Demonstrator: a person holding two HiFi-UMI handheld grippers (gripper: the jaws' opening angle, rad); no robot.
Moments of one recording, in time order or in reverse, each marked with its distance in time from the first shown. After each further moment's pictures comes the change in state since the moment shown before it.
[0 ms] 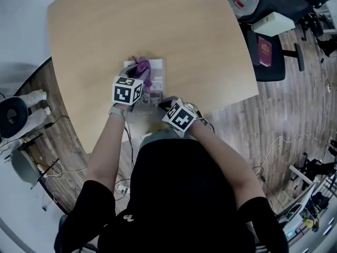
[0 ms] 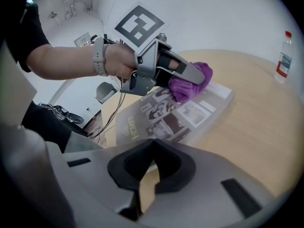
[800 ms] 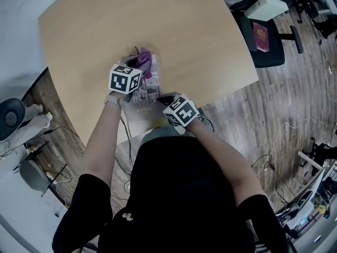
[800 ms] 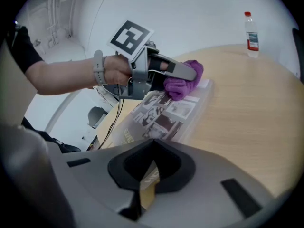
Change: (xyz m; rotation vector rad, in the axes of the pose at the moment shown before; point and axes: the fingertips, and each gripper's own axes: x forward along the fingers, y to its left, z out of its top) left arm 0.028 -0.025 0.022 0.107 0.040 -0.143; right arm -0.007 -0.011 -0.005 0.265 -0.165 -0.042
